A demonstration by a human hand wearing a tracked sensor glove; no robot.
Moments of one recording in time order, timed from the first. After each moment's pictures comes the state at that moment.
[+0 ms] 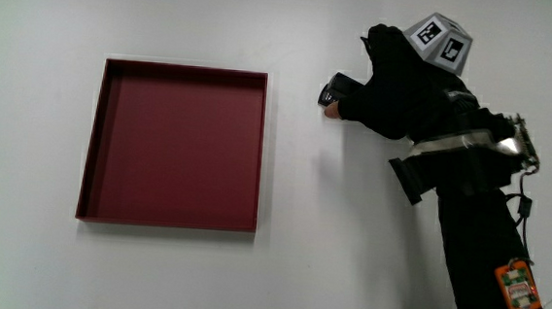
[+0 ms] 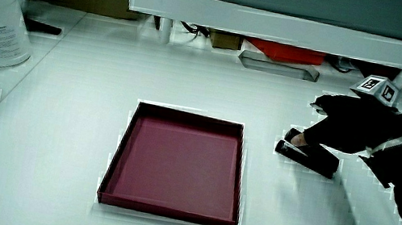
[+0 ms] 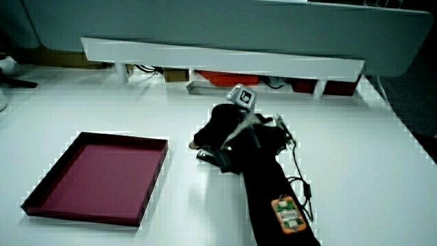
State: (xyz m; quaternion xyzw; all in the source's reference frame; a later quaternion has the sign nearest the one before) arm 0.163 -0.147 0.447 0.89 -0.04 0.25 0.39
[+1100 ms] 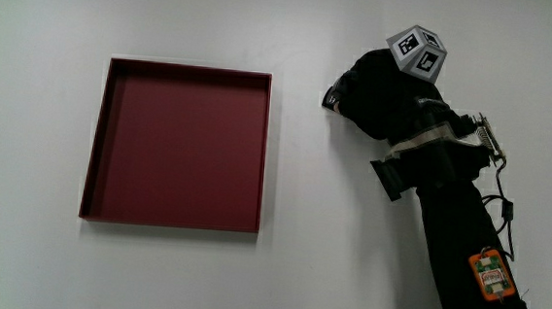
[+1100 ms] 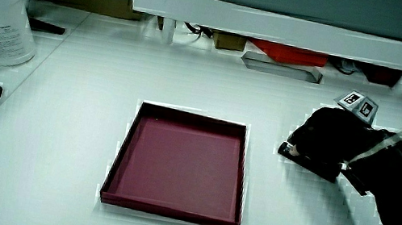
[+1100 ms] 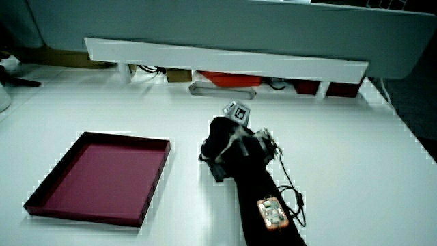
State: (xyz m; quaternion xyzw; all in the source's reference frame) arm 0.154 -0.145 0.491 0.91 -0.03 0.26 0.33
